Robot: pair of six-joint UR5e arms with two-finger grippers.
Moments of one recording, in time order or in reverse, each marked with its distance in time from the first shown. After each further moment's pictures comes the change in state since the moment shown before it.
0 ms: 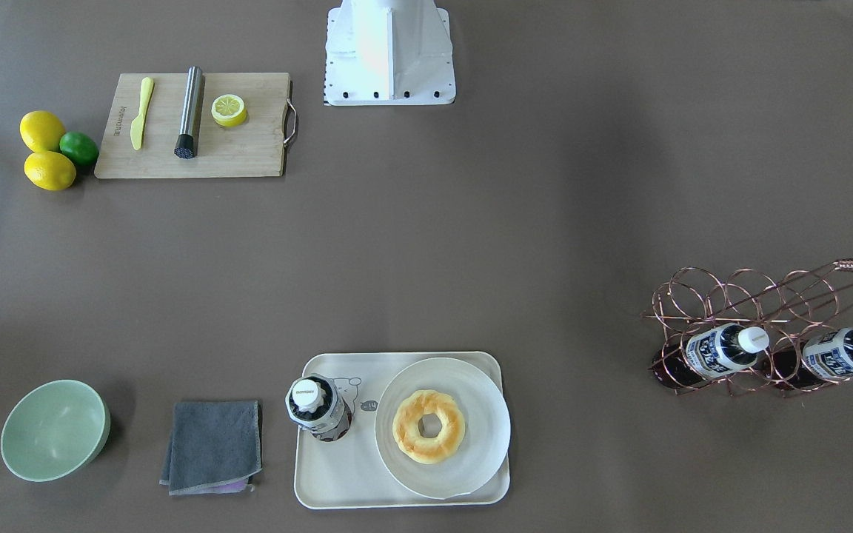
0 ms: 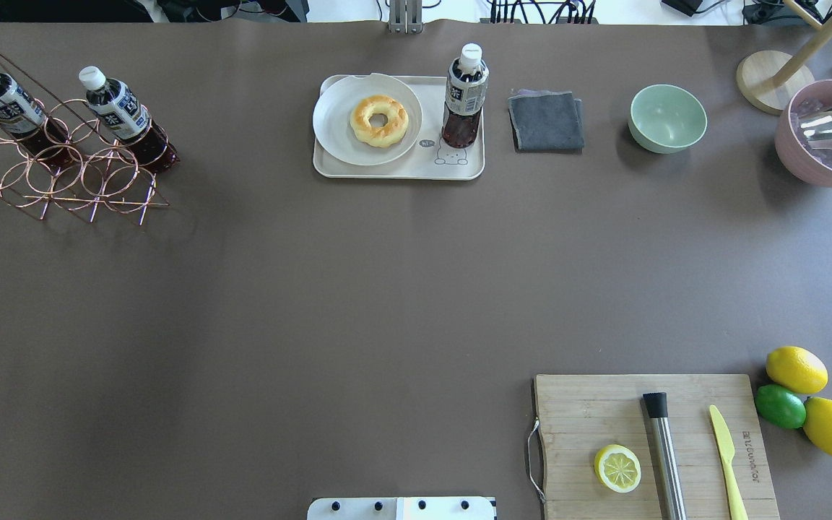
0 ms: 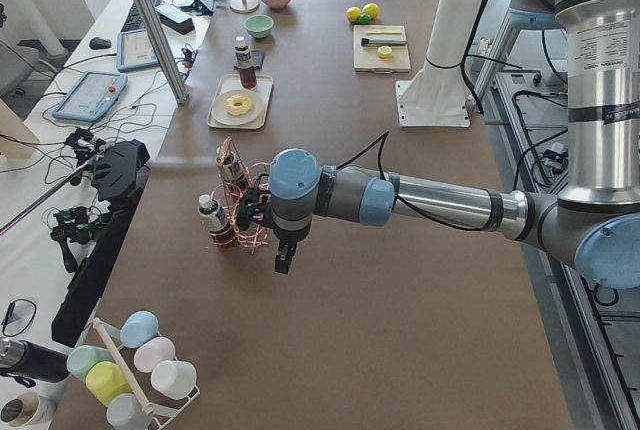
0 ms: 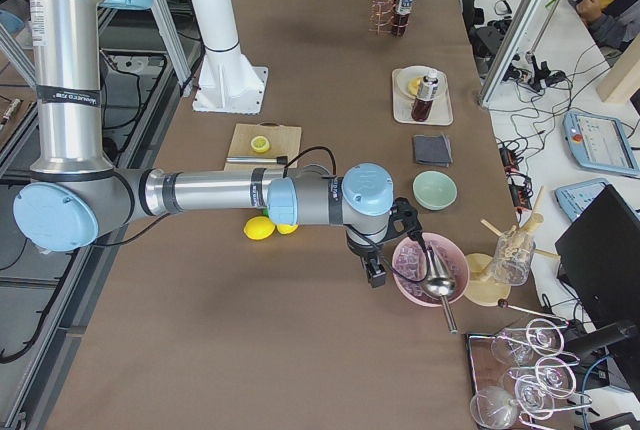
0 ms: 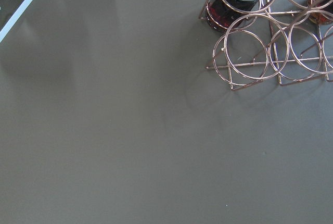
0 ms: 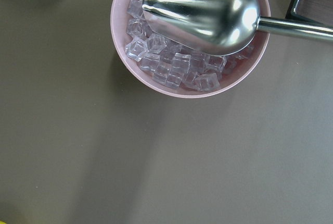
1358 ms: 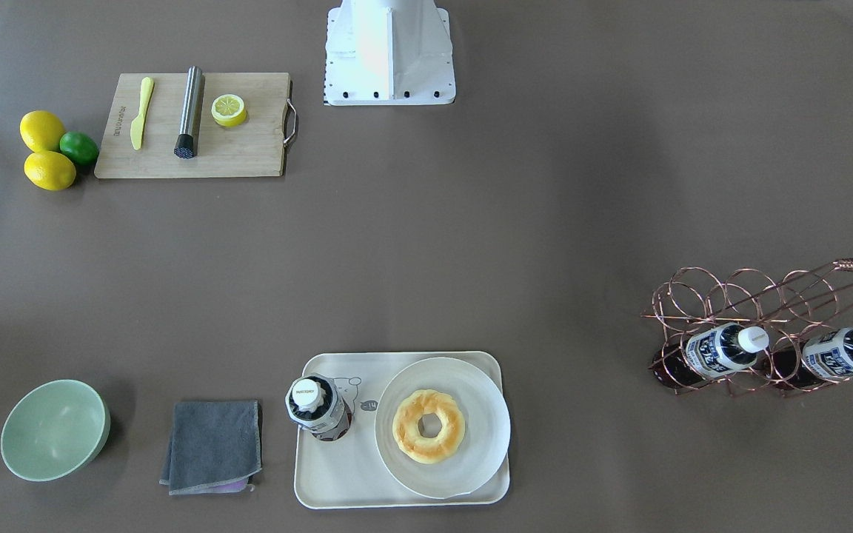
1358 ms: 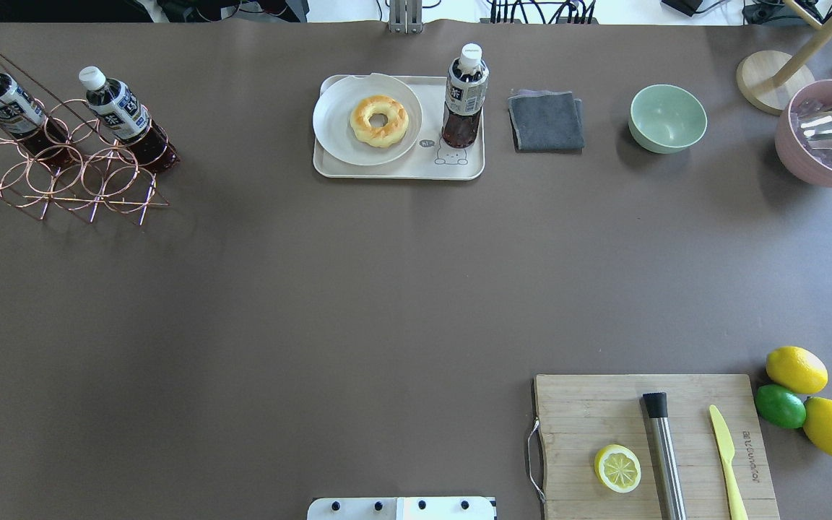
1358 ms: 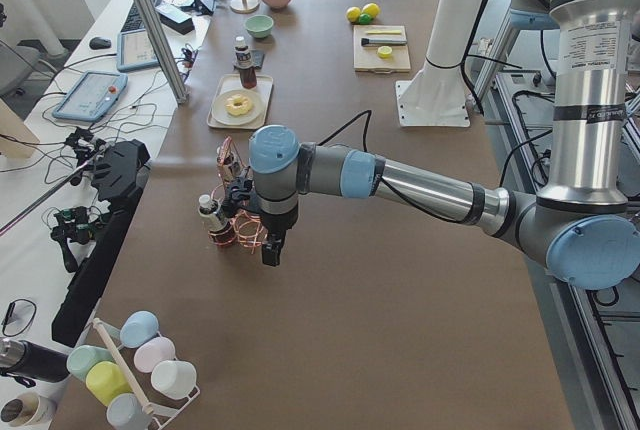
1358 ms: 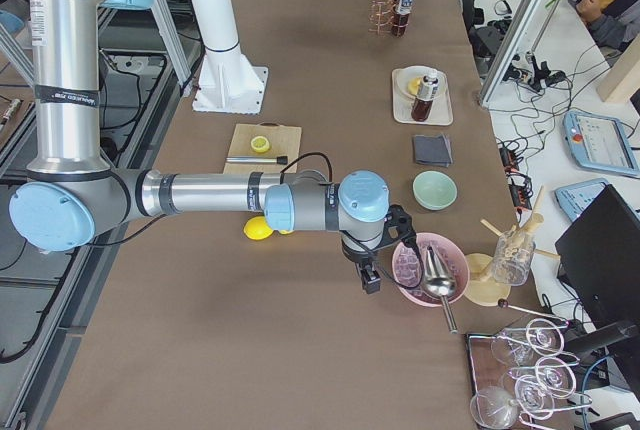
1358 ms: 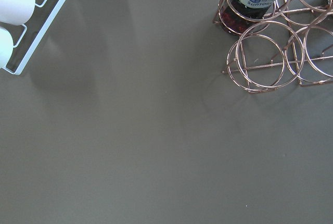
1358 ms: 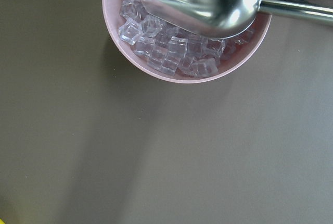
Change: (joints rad) left arm 0.017 -0.087 -0.027 0.194 0.106 0.061; right arm -0.016 -0.020 -0.011 0.020 -0.021 -0.008
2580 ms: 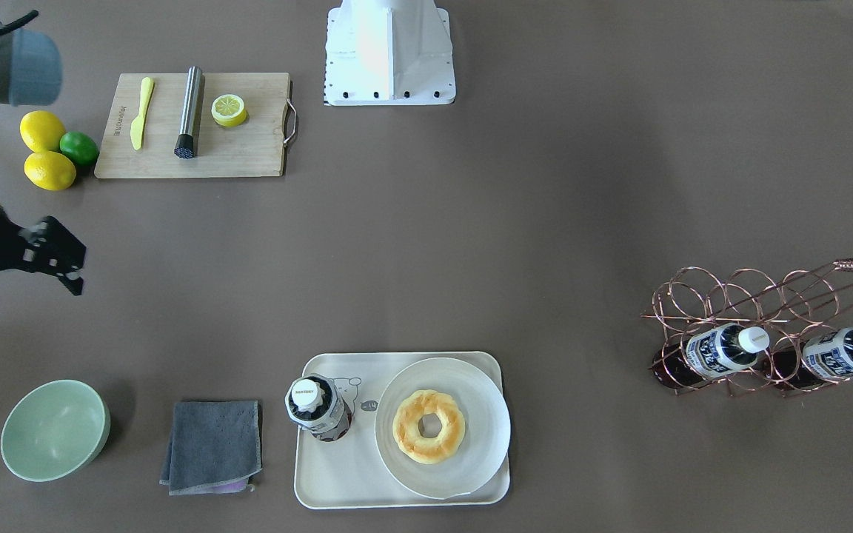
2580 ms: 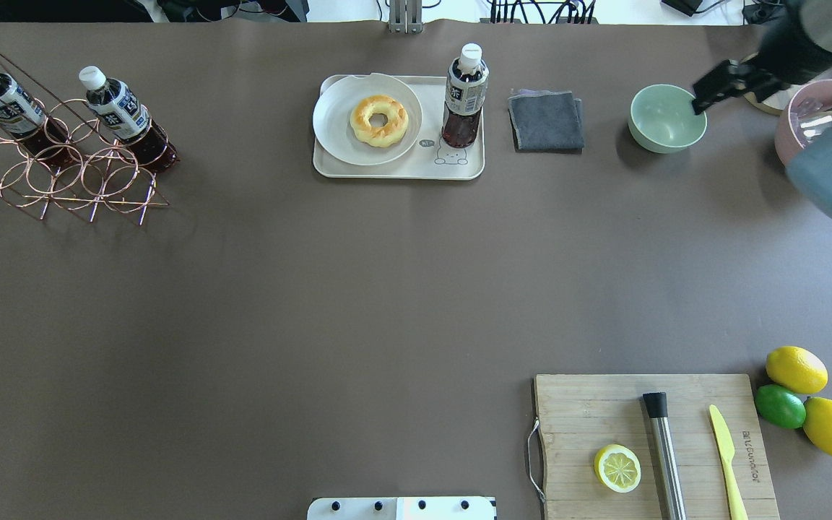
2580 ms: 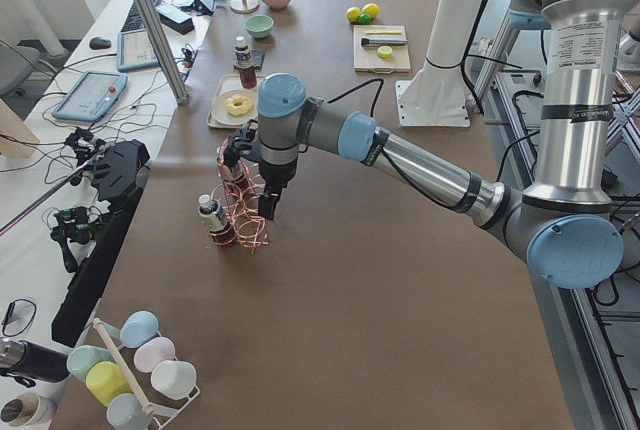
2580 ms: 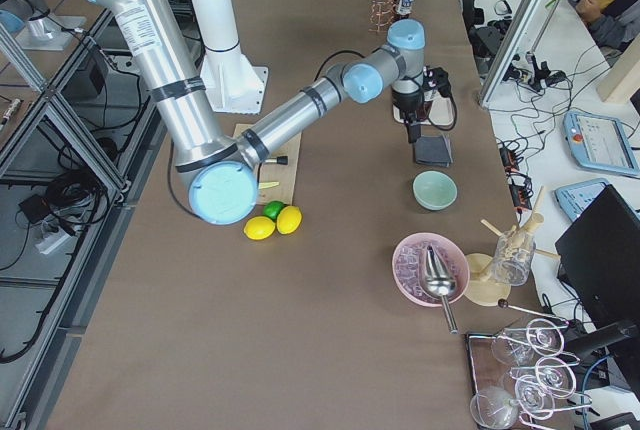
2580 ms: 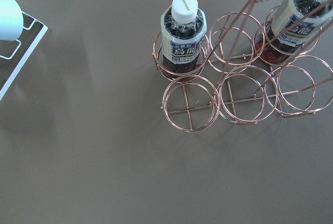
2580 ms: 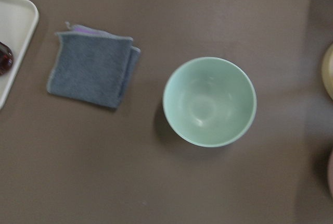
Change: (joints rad) left arm 0.062 -0.037 -0.138 -0.001 0.005 -0.133; right arm -0.473 0.428 0.125 0.009 -0.209 0.871
